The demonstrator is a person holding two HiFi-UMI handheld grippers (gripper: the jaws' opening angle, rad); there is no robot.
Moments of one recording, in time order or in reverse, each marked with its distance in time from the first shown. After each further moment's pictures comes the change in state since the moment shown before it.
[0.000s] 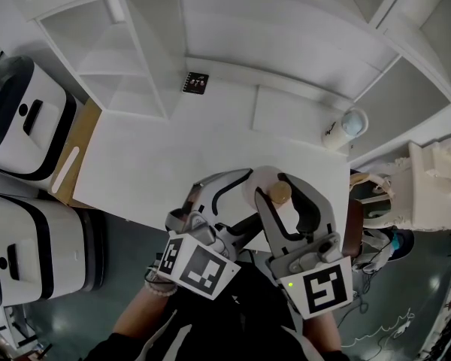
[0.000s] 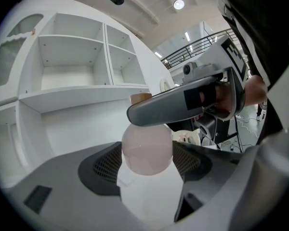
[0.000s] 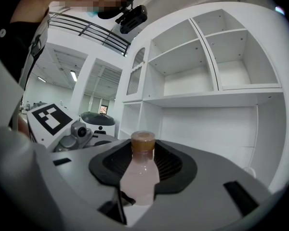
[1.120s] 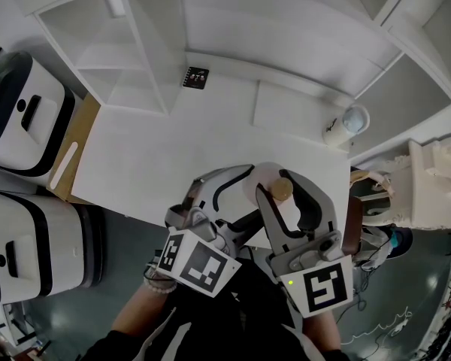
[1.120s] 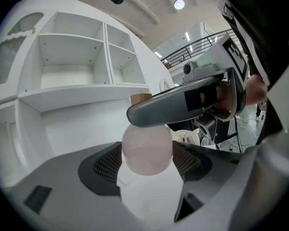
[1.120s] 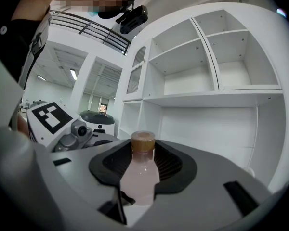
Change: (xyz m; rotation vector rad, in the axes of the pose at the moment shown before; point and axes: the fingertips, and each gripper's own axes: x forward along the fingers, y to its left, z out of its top) left arm 0.001 0.000 -0.003 -0.004 0.004 -0.008; right arm 0.002 0.000 -0.003 -0.009 0.013 -0.008
